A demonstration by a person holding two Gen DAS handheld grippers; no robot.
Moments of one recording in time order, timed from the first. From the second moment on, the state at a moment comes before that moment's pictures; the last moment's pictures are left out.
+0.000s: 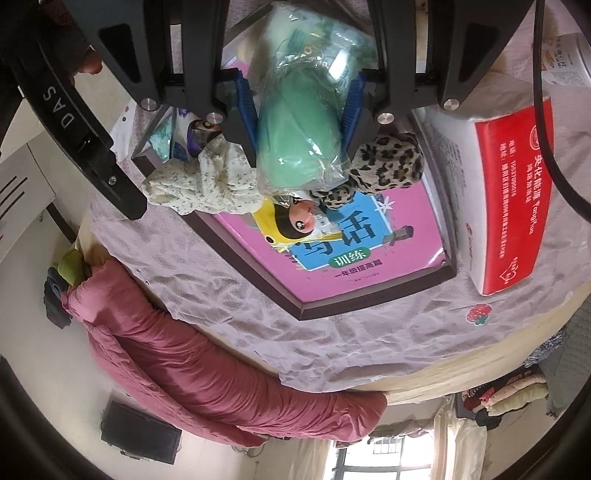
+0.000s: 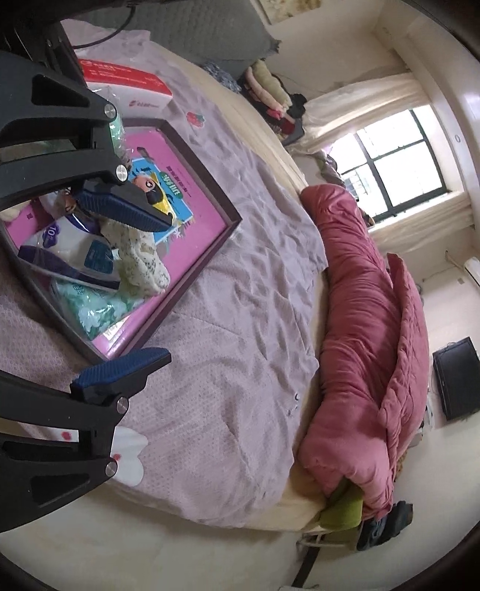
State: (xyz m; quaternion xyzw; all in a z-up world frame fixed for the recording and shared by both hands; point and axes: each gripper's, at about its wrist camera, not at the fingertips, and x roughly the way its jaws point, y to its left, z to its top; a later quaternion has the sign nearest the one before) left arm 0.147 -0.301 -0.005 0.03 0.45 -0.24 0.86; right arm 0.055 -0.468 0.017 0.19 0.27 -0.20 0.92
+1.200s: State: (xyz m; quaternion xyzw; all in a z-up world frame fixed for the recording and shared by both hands) left arm 0.107 -0.263 0.049 -0.01 0.41 -0.24 0.88; right arm 0.041 -0.451 0.039 0.17 0.22 -0.17 0.95
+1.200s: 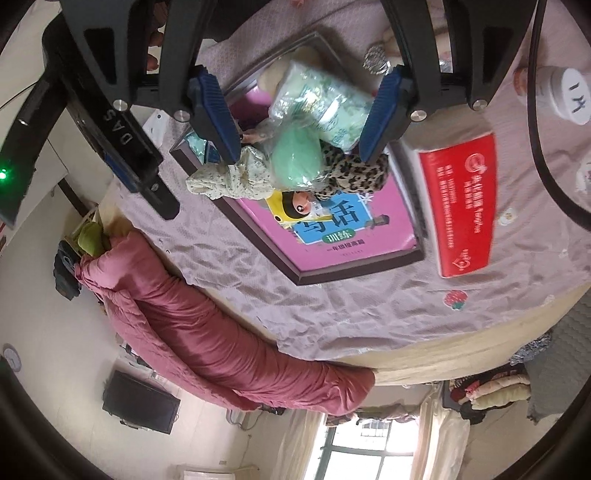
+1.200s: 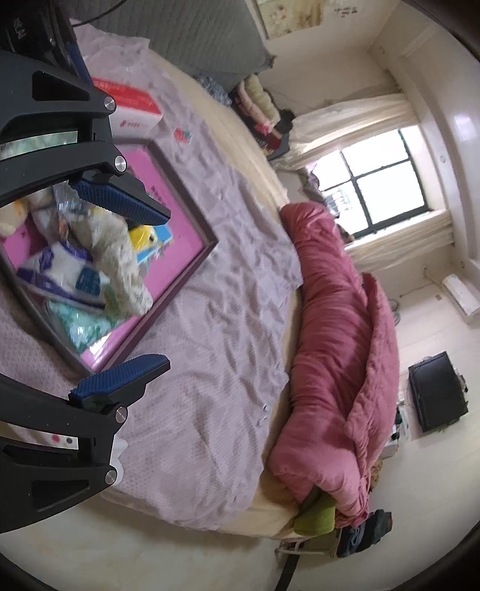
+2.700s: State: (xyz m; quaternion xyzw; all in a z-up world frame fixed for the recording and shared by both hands) left arm 0.051 -0.089 -0.056 -0.08 0.52 -0.10 0.85; right arm 0.021 -0.283 0.049 -0.01 0.27 0.04 0.96
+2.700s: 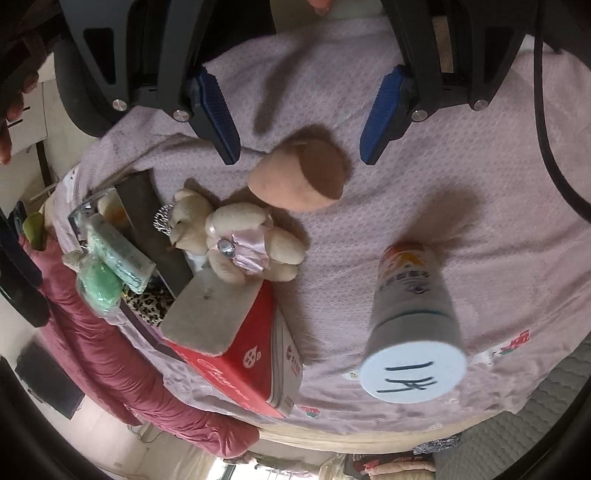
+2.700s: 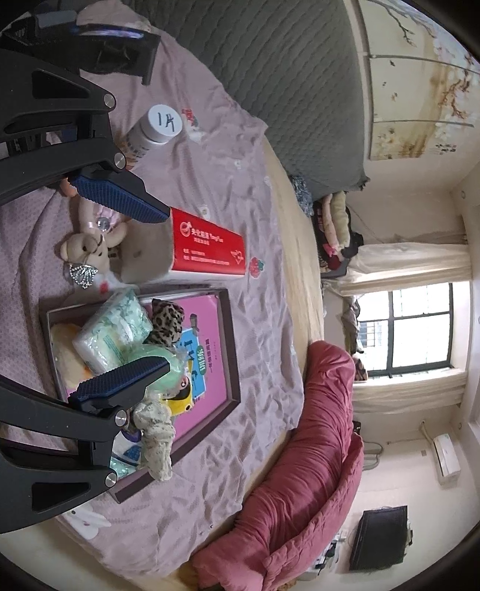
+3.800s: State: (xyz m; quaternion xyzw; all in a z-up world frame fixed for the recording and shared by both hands) left arm 0.048 -0.052 -0.041 -0.11 0.51 -0.14 0.84; right arm 0.061 -0.195 -0.033 -0.23 0.39 0.19 0.87
